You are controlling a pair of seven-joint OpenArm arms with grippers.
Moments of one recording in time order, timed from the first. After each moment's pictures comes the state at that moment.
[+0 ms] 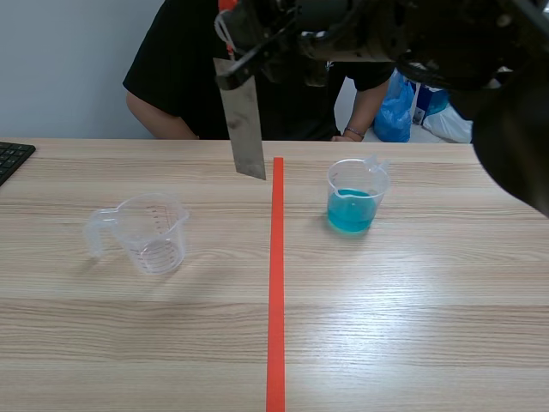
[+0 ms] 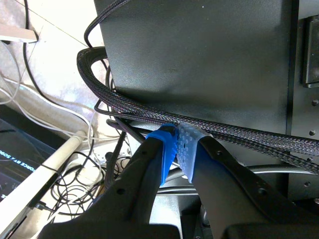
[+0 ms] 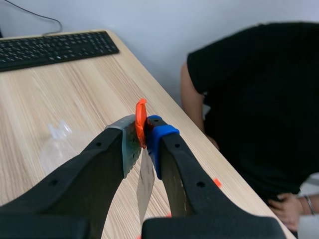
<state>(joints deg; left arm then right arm) 18.8 -7.5 -9.7 17.4 17.3 -8.9 -22.3 22.2 17.1 -24.9 102.7 21.9 25.9 -28.9</state>
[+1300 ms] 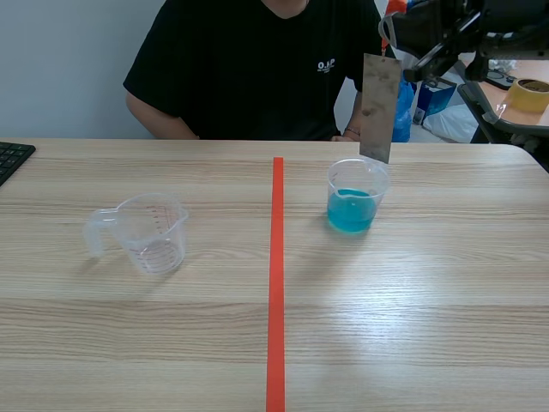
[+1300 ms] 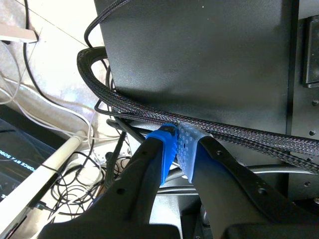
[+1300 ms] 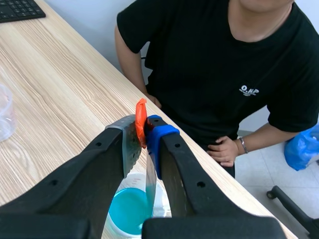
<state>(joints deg) 18.8 -7.5 -9.7 17.4 17.3 -8.9 -22.3 21.1 41.2 -18.1 93.5 32.9 28.4 -13.9</state>
